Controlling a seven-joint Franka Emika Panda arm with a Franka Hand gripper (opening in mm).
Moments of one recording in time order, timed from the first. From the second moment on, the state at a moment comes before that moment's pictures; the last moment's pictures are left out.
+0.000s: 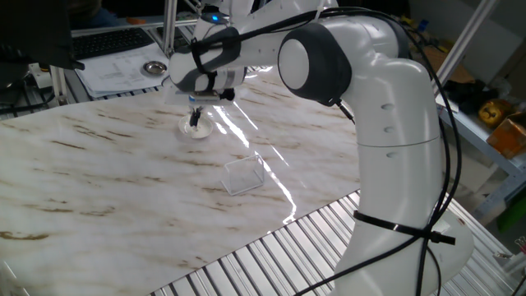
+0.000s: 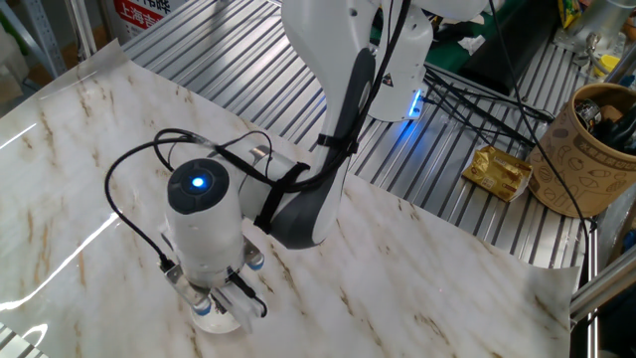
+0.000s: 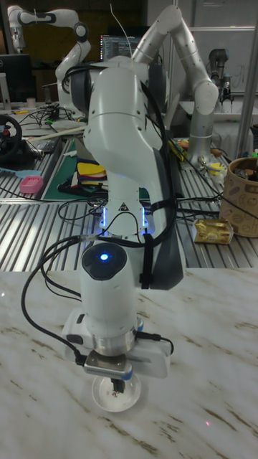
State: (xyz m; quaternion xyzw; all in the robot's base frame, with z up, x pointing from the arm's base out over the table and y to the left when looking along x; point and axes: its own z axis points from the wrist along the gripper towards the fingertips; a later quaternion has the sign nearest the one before) arm 0.668 -0.009 0.075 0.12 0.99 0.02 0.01
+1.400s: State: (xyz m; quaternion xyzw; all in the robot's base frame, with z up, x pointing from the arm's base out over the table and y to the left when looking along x) arm 0.626 -0.014 0.060 0.10 0.99 0.02 0.01
